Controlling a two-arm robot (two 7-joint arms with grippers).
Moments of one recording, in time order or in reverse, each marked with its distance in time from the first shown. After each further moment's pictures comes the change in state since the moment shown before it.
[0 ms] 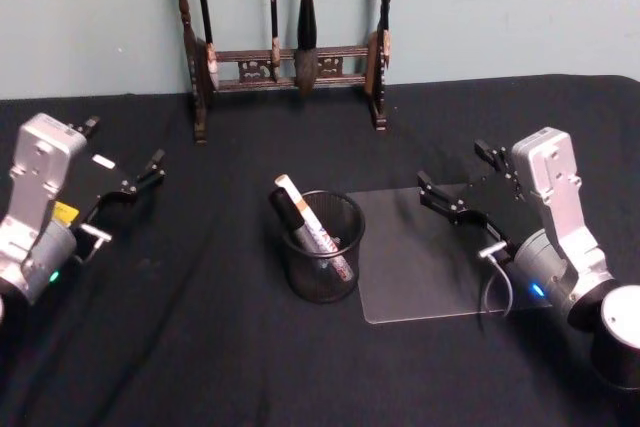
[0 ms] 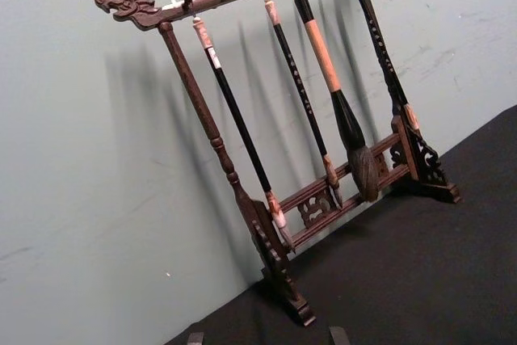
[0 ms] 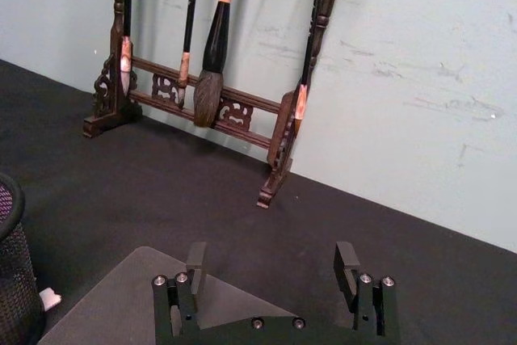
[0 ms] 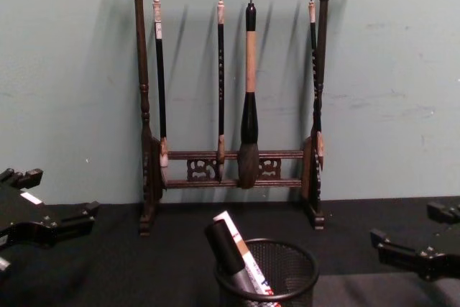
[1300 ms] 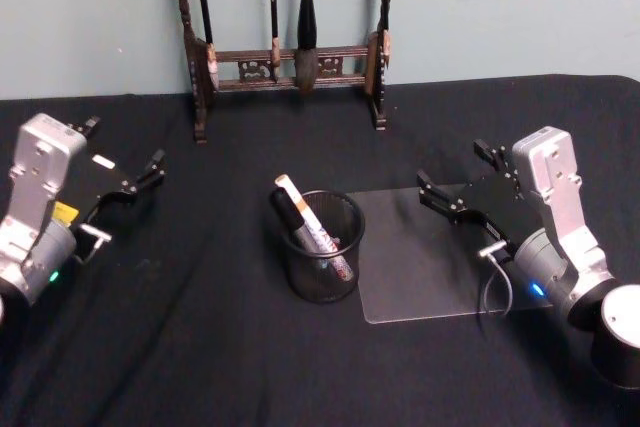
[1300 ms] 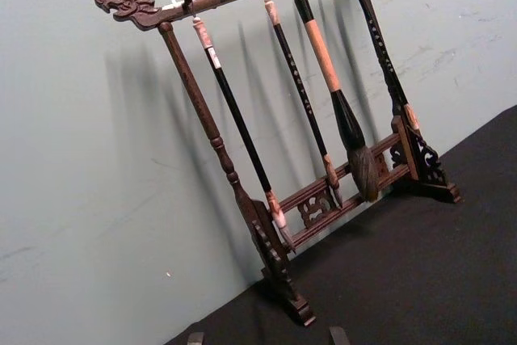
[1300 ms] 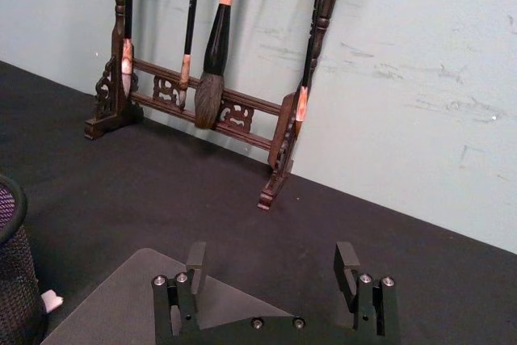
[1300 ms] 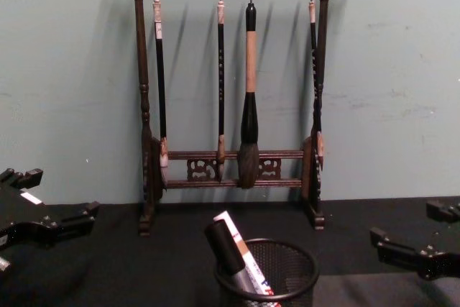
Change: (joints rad) left arm 0.000 0.000 0.000 0.000 0.000 0.000 0.000; right arm 0.000 0.001 -0.001 -0.003 0.005 0.000 0.001
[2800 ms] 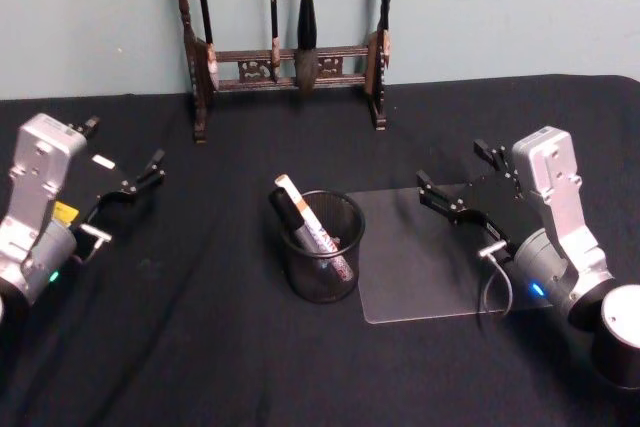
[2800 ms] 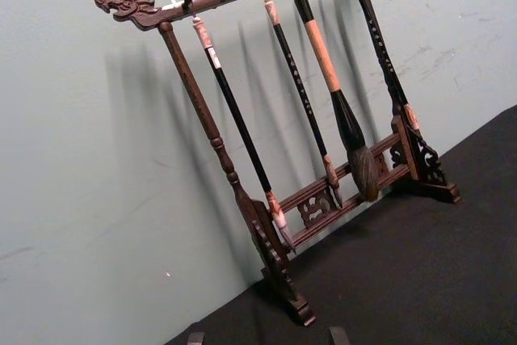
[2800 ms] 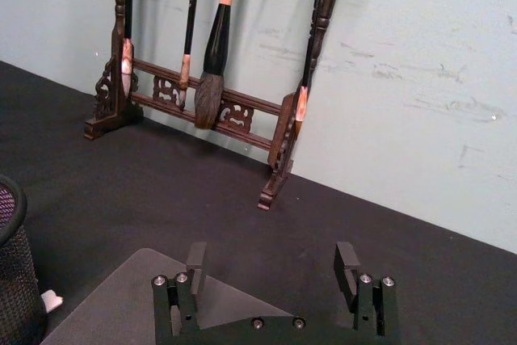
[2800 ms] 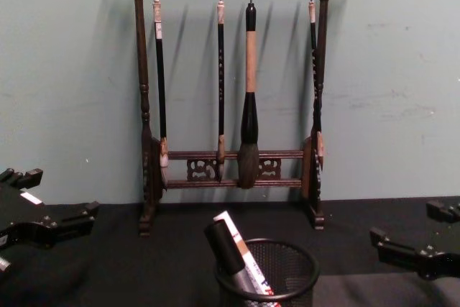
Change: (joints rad) left arm 0.000 0.000 0.000 0.000 0.000 0.000 0.000; right arm 0.000 0.000 0.000 0.000 0.000 0.000 0.000
